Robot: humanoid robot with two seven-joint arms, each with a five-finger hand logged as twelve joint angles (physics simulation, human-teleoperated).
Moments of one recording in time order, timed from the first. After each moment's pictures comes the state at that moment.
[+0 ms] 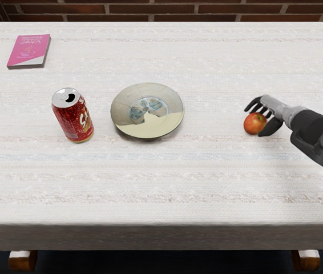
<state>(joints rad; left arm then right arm) 0.00 0.00 0.22 -0.11 0.10 0.15 0.07 0.94 -0.67 0.22 1.30 -1.10 -0.15 -0.40</state>
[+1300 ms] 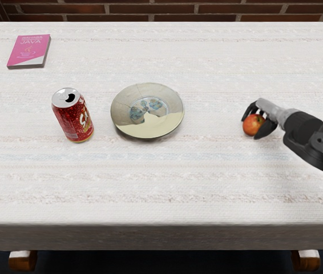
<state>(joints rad) 0.00 0.00 0.22 -0.11 0.10 0.15 0.07 0.95 -0.63 0.21 1.28 -1.10 -0.14 -0.44</state>
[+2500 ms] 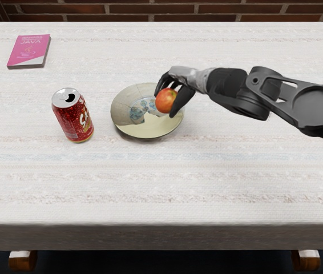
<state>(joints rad) 0.00 0.00 0.22 -0.11 0.10 0.15 0.07 1.23 -0.27 0.29 1.13 -0.84 0.10 -0.44</state>
